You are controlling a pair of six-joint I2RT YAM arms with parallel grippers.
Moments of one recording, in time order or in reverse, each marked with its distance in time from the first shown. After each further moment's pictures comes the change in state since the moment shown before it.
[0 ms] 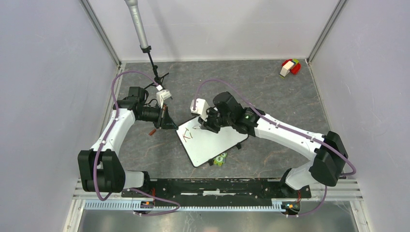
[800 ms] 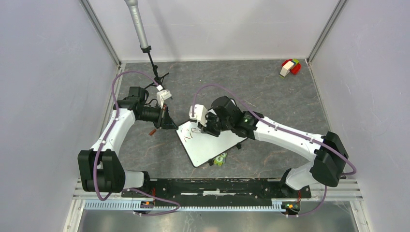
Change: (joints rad) left arm -0.003 0.000 0.000 0.004 -0.011 0.000; right arm 0.035 0.001 -0.026 0.000 0.014 -0.038
